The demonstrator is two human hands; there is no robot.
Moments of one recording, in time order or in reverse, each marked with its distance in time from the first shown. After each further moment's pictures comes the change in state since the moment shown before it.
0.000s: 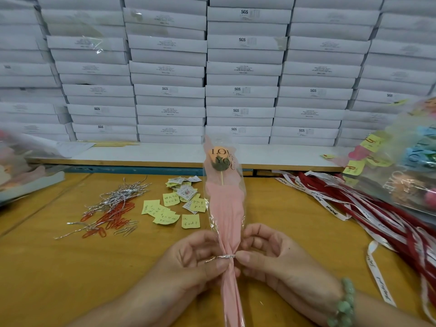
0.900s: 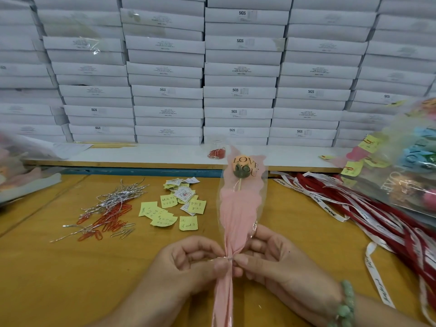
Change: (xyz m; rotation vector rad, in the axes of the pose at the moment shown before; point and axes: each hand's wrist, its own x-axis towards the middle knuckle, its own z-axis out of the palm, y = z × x) left_hand -0.006 0.004 0.007 0.212 0.132 0.047; right_hand 0.002 0.003 -0.004 -0.106 -0.053 -0.083
